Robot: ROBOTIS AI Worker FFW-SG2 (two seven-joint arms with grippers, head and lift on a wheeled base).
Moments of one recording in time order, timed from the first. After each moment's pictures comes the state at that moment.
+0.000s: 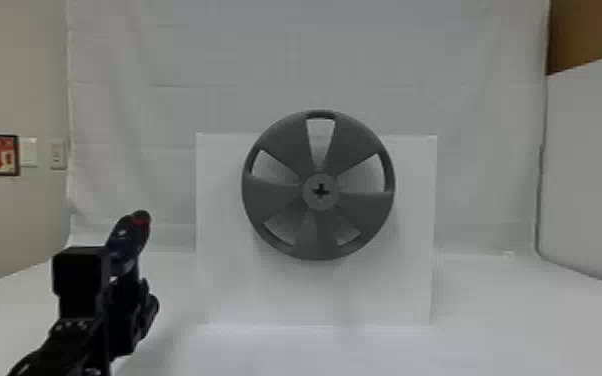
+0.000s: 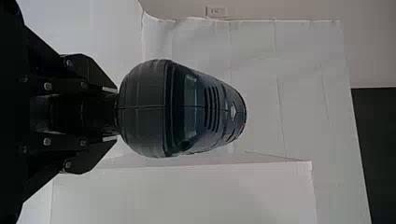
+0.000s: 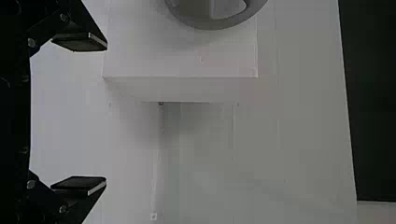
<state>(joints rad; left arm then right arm) -0.43 0.16 -0.03 -1.92 0.13 0.62 0.19 -0.39 -0.32 -0.64 -2.36 -0.11 1.27 0.76</state>
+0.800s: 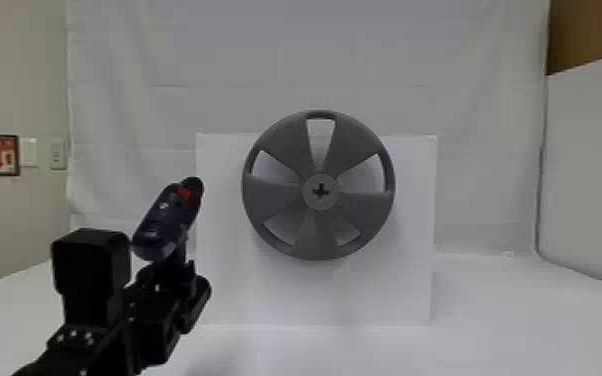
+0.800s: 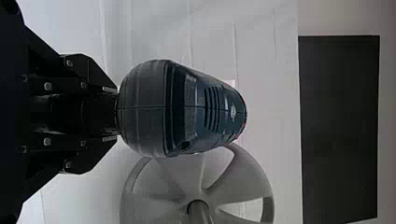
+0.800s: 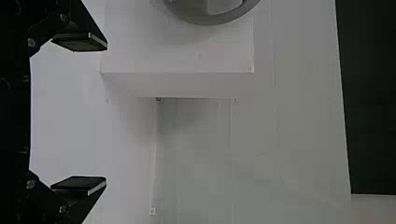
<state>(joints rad) -0.31 0.25 -0.17 -2.29 0.26 0.71 0.22 -0.40 -0.32 -0.66 -2.38 -0.10 1.28 0.76</state>
